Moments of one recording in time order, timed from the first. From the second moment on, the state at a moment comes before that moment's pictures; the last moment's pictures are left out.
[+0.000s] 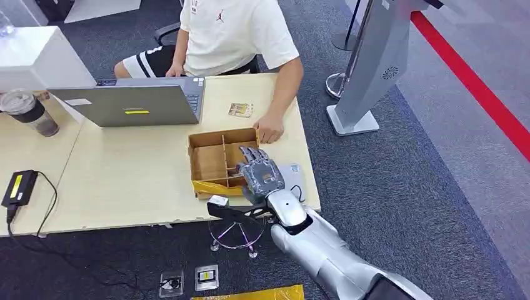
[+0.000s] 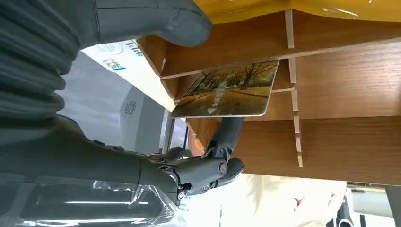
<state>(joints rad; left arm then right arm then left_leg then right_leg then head) -0.13 0.23 -0.87 -0.23 0.11 -0.02 0.21 -0.68 0.18 0.87 -0.57 1.10 -0.30 0.12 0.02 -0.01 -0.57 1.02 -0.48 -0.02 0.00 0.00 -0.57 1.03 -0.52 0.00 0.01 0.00</state>
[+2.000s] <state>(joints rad) -0.13 0.23 -0.87 -0.23 0.17 -0.03 0.25 -0.68 0.23 0.84 -0.56 1.12 -0.44 0.07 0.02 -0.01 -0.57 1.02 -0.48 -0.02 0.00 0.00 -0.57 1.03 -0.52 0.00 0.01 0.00</state>
